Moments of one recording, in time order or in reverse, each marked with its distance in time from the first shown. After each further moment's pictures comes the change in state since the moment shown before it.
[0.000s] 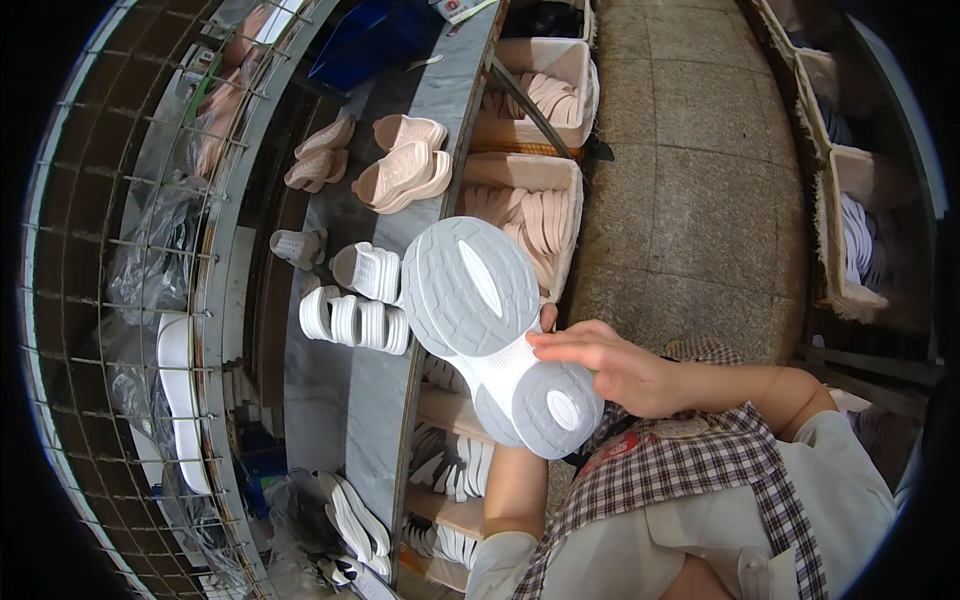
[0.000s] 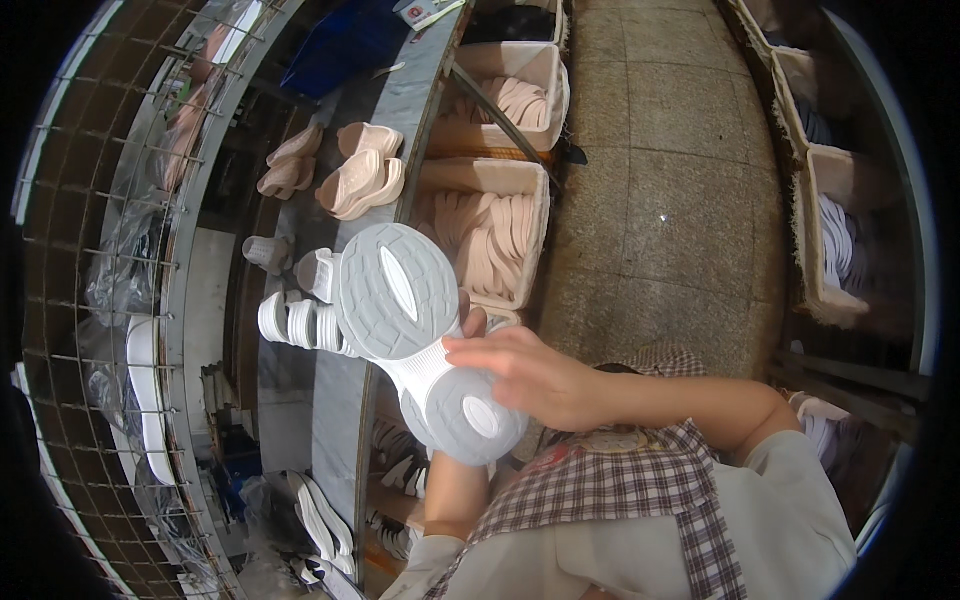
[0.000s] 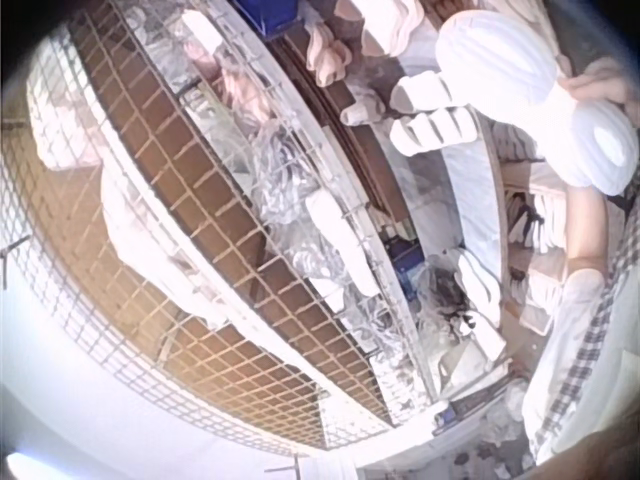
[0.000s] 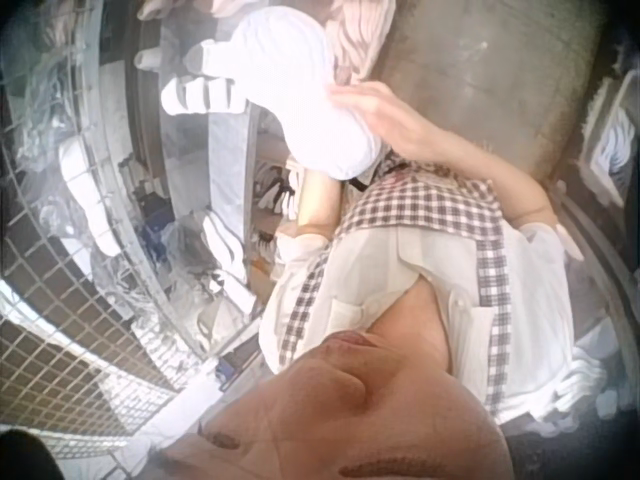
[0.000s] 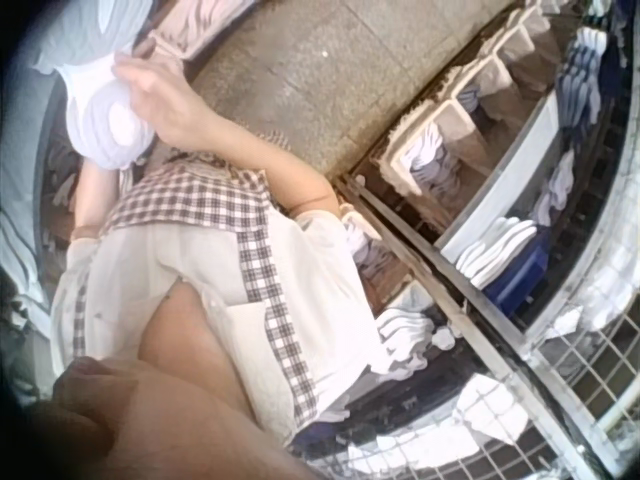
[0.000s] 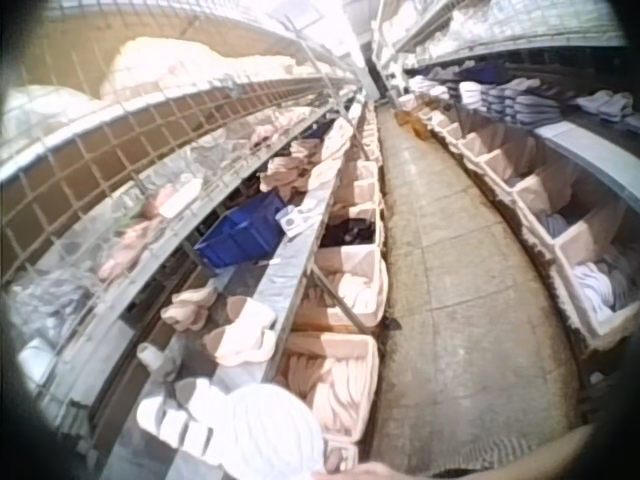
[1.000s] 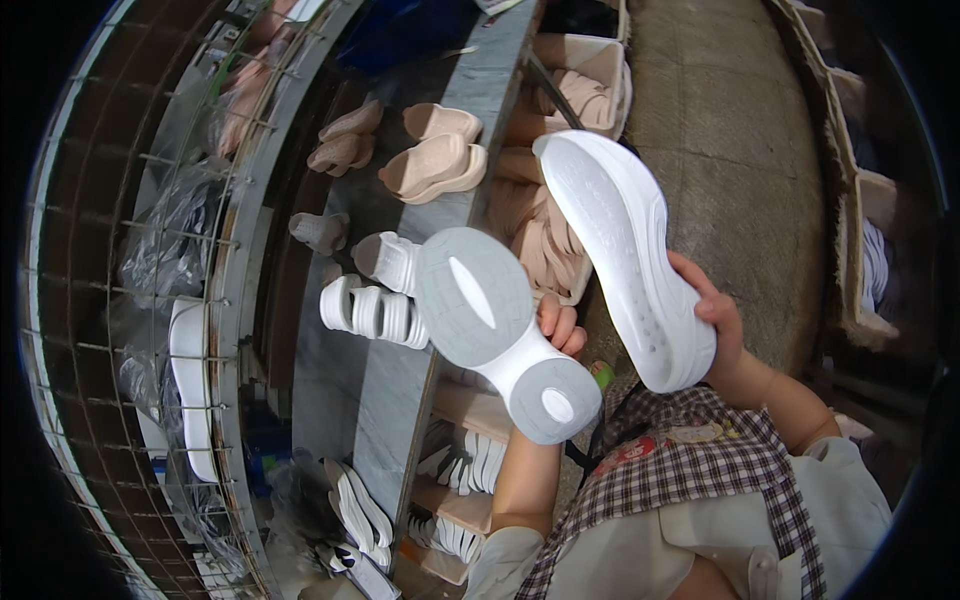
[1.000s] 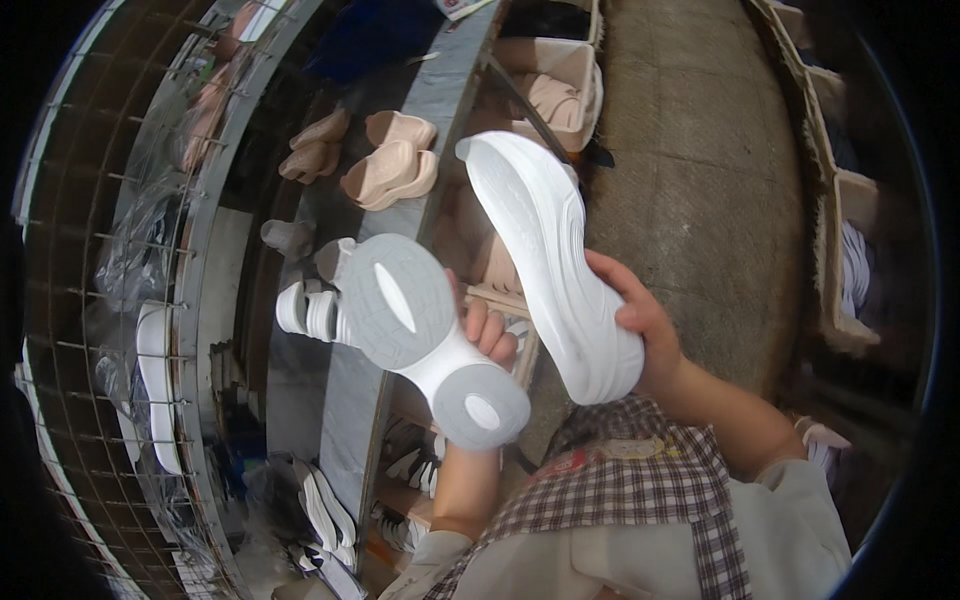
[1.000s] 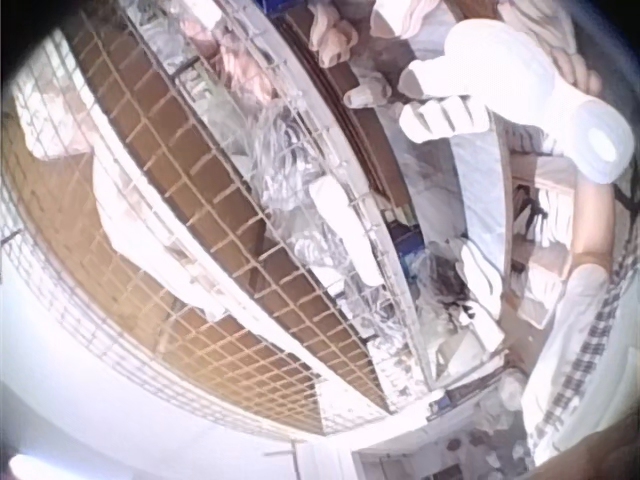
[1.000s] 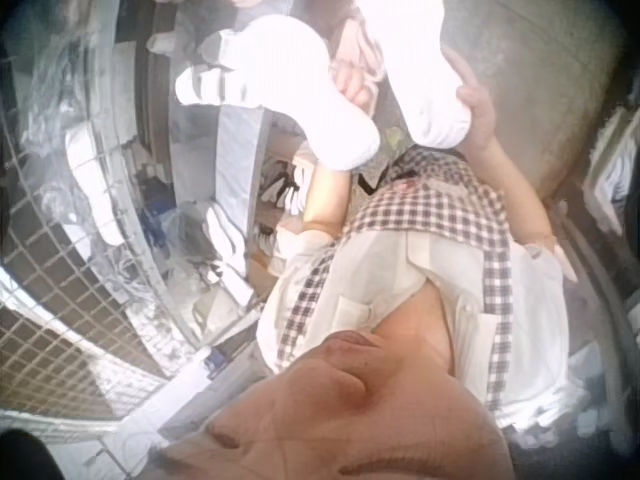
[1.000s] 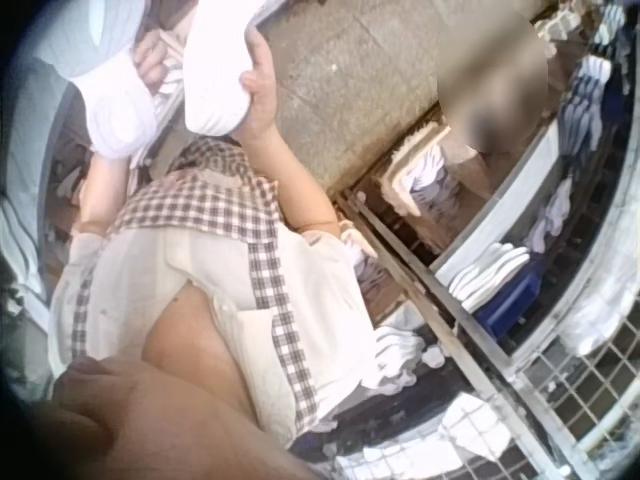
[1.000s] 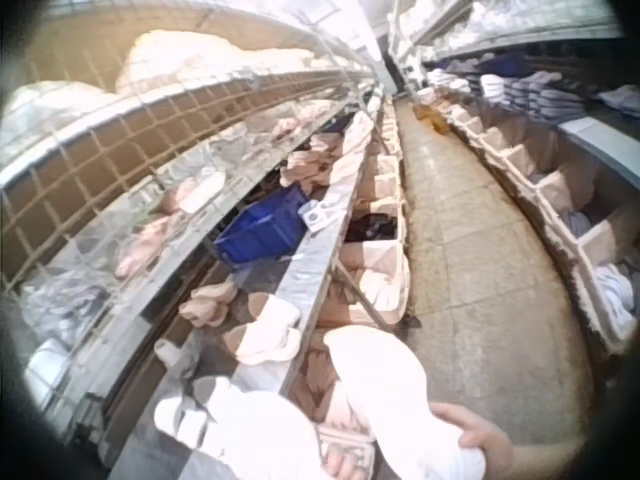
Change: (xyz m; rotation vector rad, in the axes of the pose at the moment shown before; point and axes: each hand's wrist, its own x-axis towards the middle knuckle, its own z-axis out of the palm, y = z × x) left_hand 0.030 0.026 0.007 -0.494 -0.474 -0.053; right_hand -0.003 0.001 -0.037 0.834 0.592 0.426
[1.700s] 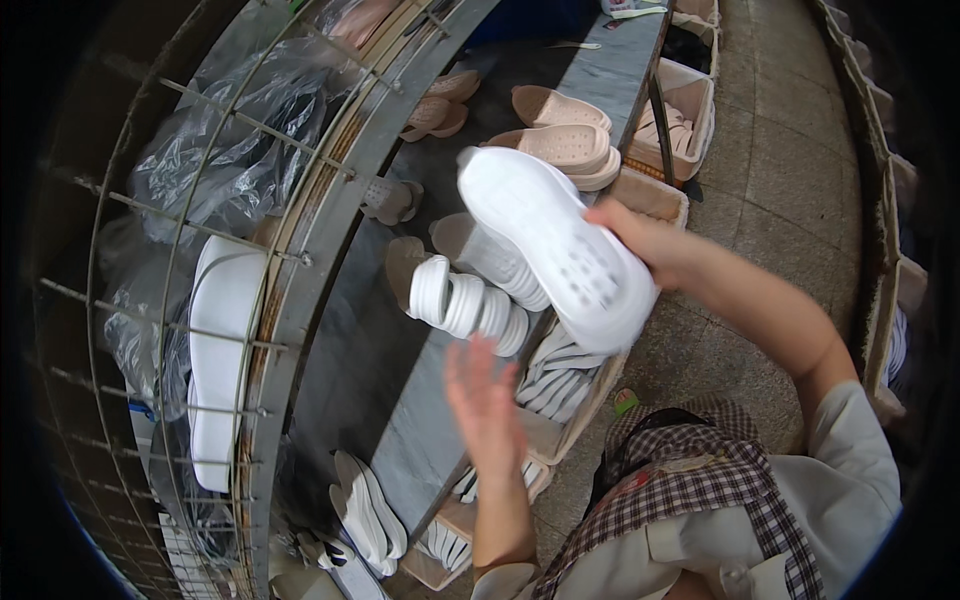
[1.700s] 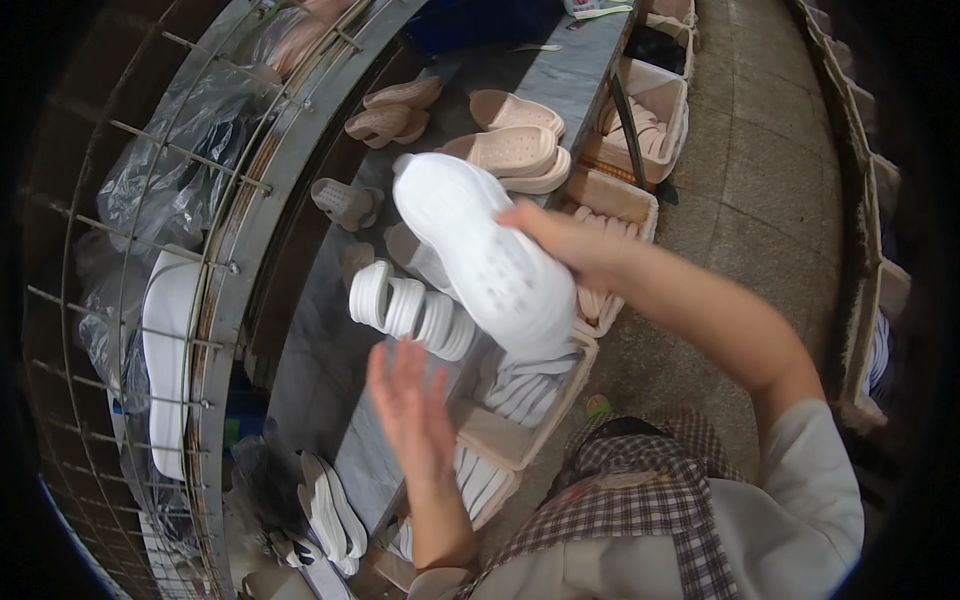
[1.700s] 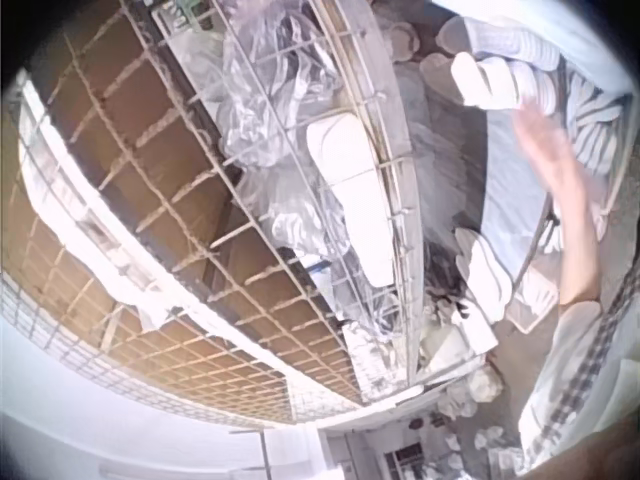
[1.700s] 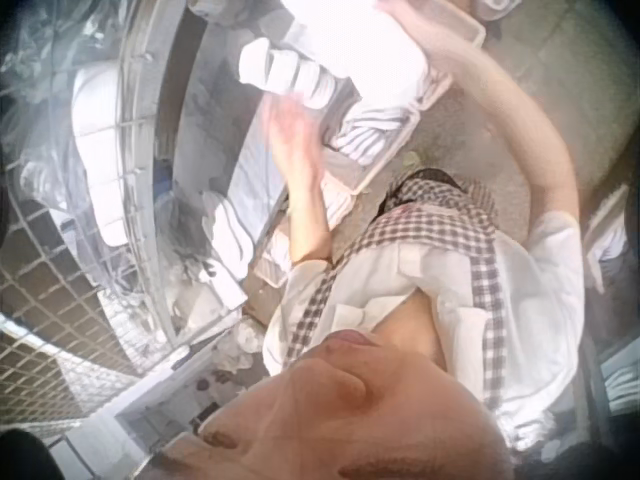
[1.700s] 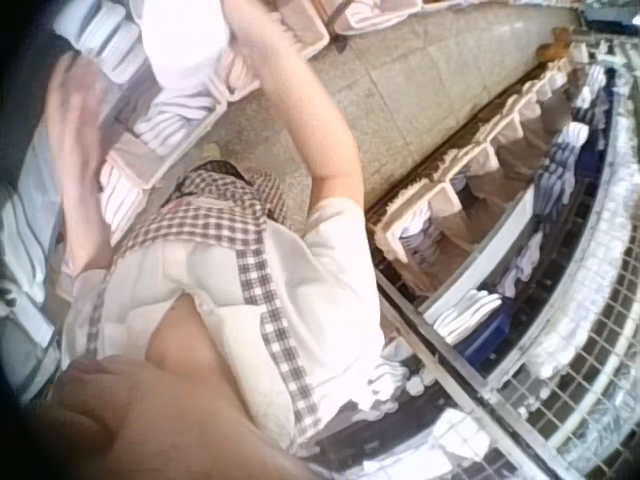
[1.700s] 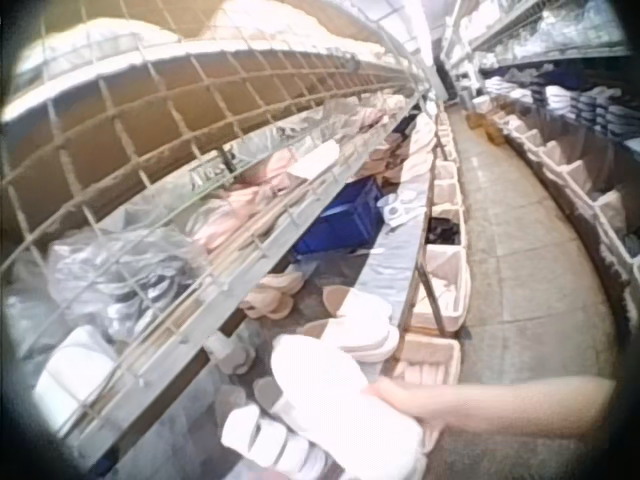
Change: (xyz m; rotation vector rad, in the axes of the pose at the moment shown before) left_hand -0.075 0.169 0.024 1.151 0.449 0.619; right_hand 0.231 0.081 0.128 -0.379 -0.396 0.527
